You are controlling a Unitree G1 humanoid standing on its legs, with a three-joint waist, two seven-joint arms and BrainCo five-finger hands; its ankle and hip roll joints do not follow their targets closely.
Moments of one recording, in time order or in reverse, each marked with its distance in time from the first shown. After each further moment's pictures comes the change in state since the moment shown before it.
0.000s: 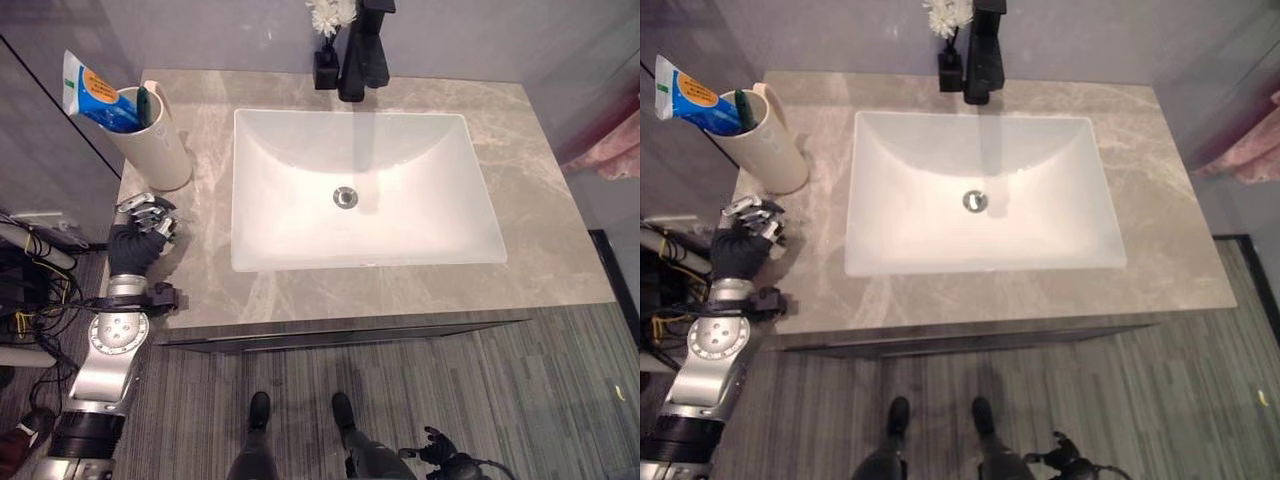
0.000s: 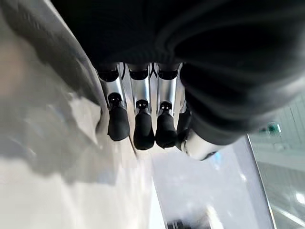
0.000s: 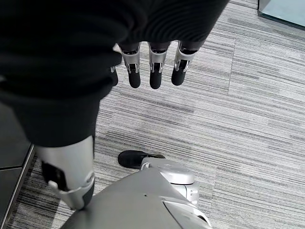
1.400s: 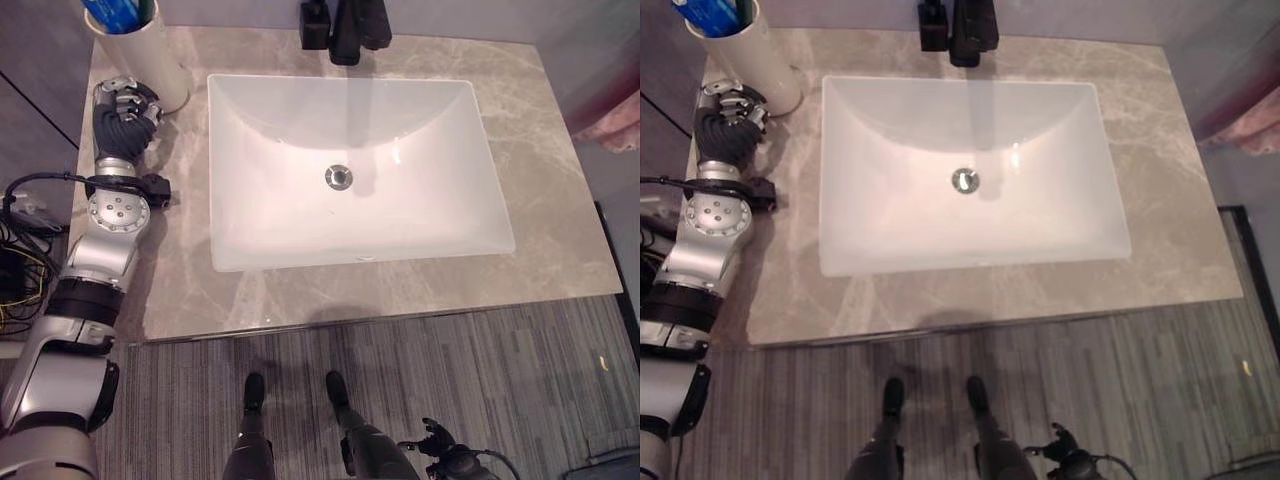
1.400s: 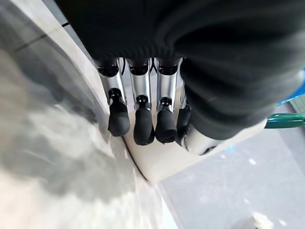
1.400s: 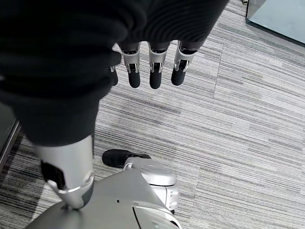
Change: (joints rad) left arm -0.770 0.155 -0.342 0.602 0.057 0.067 0.125; right arm -0.030 -0.010 0.047 -0.002 -0.017 -0.016 -0.002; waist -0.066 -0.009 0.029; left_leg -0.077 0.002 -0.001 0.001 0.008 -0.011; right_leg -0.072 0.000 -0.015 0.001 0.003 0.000
